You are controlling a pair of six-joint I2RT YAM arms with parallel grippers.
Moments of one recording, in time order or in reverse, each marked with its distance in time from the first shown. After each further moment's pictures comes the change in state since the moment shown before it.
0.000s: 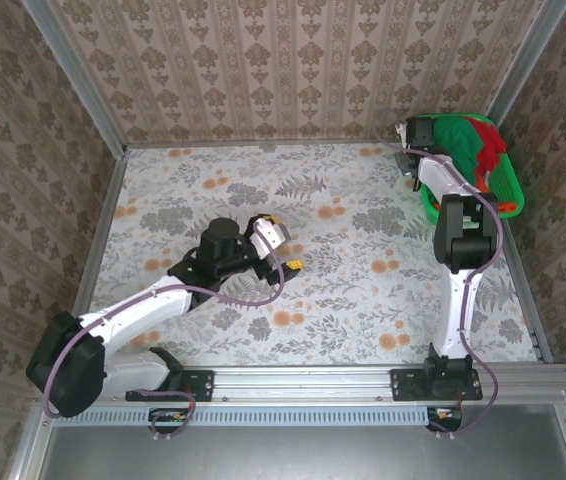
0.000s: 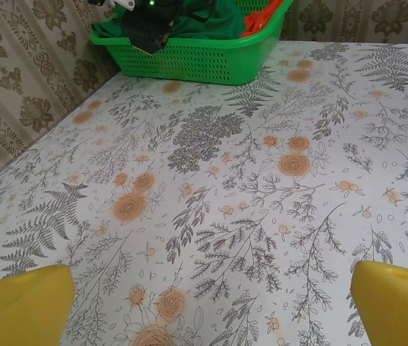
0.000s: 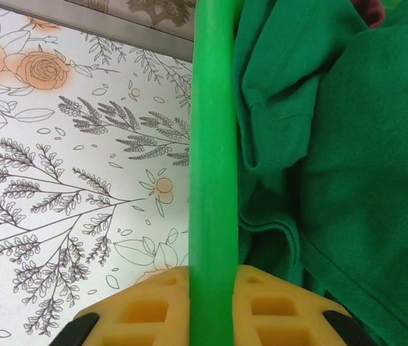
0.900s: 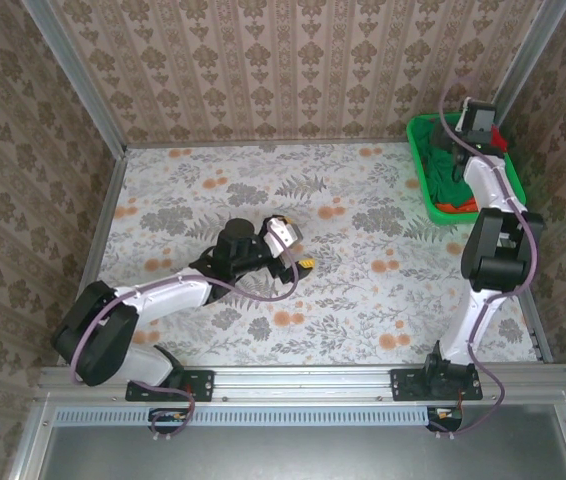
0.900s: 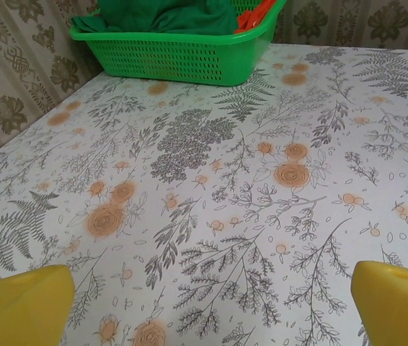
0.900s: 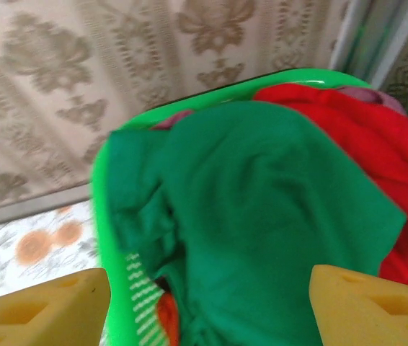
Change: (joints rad) left arm -0.026 0.205 0.001 0.230 0.022 -0.049; right arm -0.197 -0.212 -0.088 0.108 -0.264 0.426
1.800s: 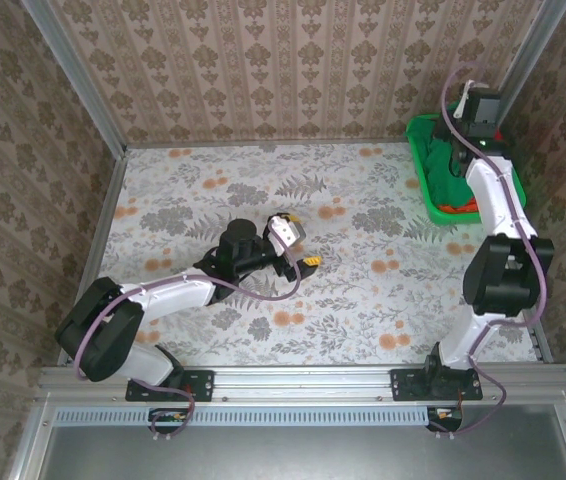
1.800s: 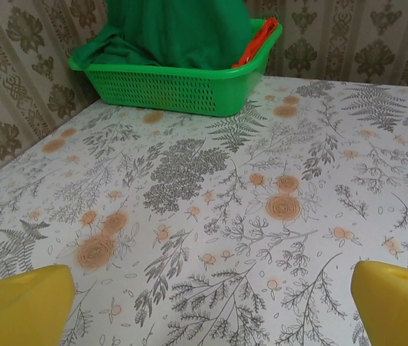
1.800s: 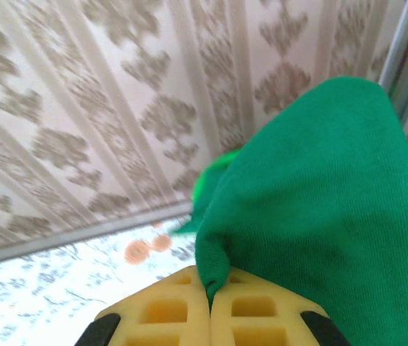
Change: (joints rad) left arm -0.020 0.026 0.002 0.100 0.010 -0.052; right arm 0.077 -0.271 -0.062 -0.056 -0.042 0.063
